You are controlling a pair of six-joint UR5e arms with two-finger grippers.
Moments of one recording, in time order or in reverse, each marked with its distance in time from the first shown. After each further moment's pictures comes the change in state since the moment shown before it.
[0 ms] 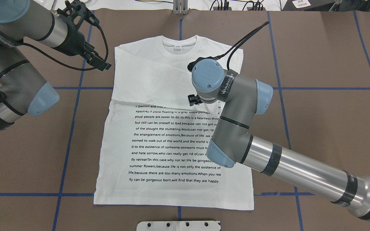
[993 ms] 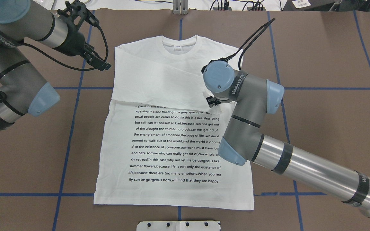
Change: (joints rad) left arm 0.000 0.001 0.005 0.000 0.001 0.001; right arm 0.040 -0.091 0.054 -0.105 -0.033 -0.167
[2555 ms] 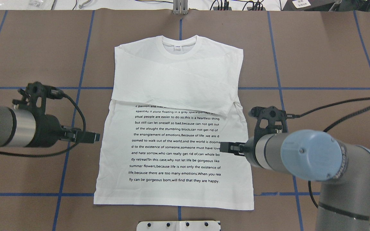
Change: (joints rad) left arm 0.412 0.486 -0.582 -0.036 0.293 -0.867; right arm -0.298 -0.452 0.745 0.131 -0.059 0.779
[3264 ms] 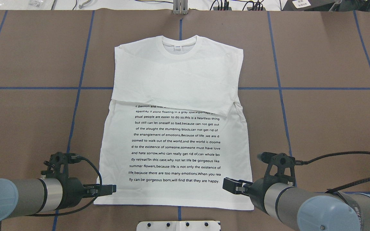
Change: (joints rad) left arm 0.331 0.087 0.164 -0.324 0.235 -0.356; right arm -0.208 -0.161 0.045 0.189 -0.196 0.151
